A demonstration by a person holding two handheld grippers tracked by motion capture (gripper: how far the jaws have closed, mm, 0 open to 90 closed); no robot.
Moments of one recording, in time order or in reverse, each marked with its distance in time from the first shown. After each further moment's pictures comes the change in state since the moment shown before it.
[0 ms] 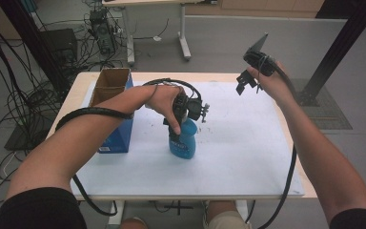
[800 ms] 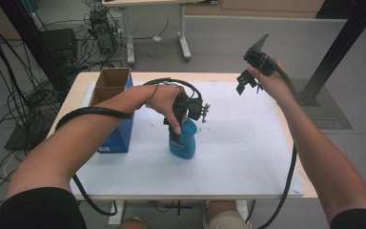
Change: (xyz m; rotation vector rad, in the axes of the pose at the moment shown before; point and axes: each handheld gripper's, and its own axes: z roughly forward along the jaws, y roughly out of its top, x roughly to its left) left arm -0.002 0.002 -0.001 0.001 0.007 0.003; right arm -0.001 -0.001 -0.001 -0.002 0.001 0.000
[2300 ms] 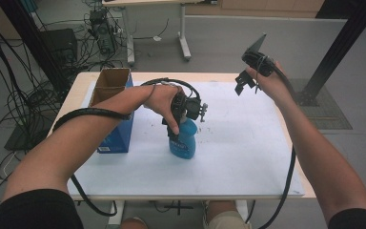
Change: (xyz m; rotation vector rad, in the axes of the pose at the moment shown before) left arm -0.002 -0.007 0.000 -0.014 0.004 -0.007; right arm 0.005 0.002 0.002 0.004 -0.005 -0.008
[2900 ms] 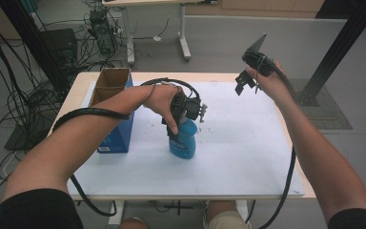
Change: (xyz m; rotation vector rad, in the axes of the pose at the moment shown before) left arm -0.004 0.000 0.000 0.000 0.023 0.028; right arm 0.000 0.000 0.000 0.001 -0.001 0.004
